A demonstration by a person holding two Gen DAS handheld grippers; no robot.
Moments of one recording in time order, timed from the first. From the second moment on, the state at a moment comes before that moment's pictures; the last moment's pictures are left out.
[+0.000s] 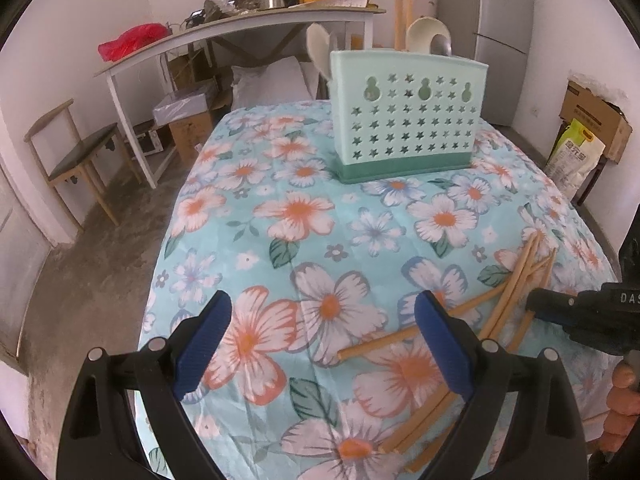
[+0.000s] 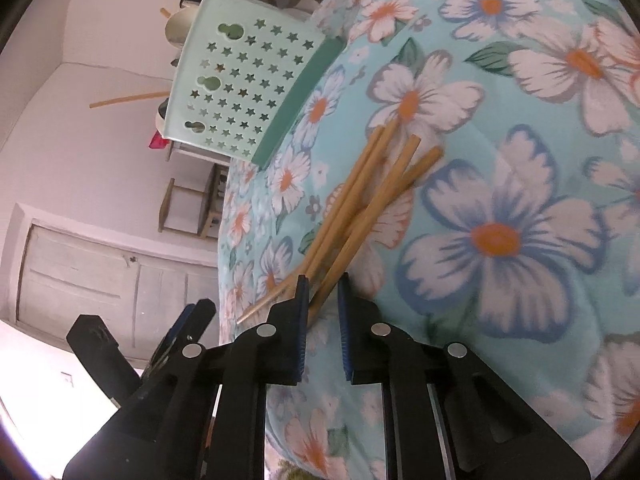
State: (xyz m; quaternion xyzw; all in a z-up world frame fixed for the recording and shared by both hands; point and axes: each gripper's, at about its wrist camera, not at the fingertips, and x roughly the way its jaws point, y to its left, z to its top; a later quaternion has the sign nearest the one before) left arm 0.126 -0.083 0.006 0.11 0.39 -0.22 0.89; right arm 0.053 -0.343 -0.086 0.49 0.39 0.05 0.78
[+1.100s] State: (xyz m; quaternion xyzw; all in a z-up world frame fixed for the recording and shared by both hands) left arm 0.096 -0.132 -0.002 0.14 0.44 -0.38 0.80; right arm 0.038 -0.359 -0.082 0.45 0.40 0.00 0.80
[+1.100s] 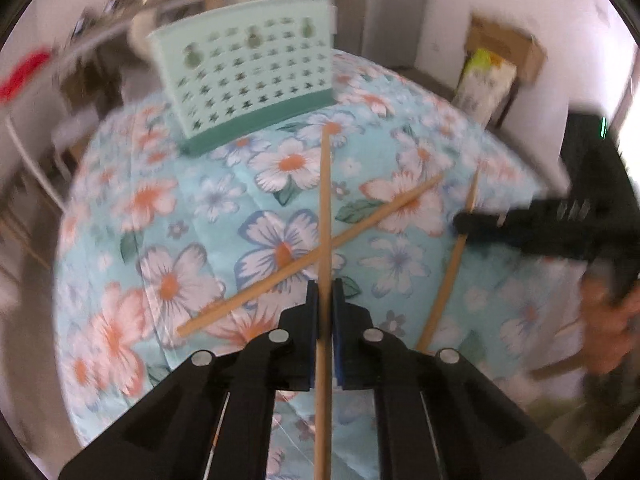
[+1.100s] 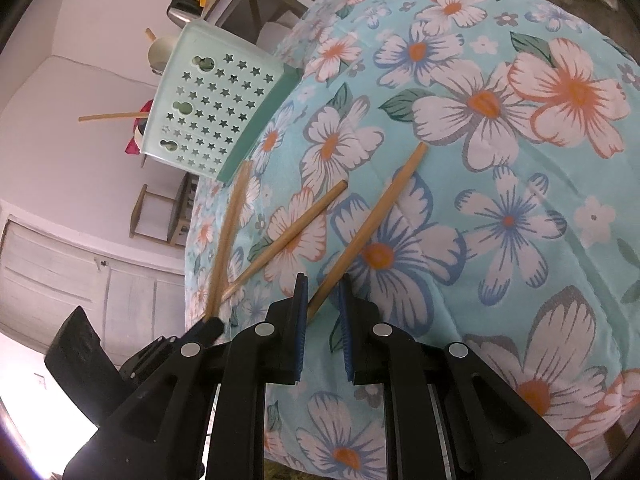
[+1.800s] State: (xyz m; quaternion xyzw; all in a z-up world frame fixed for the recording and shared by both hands) left arm 0.139 -0.069 -0.039 -0.18 0.59 -0.37 0.70; right arm 0.057 -0.358 -0.070 0.41 0.42 -0.01 0.81
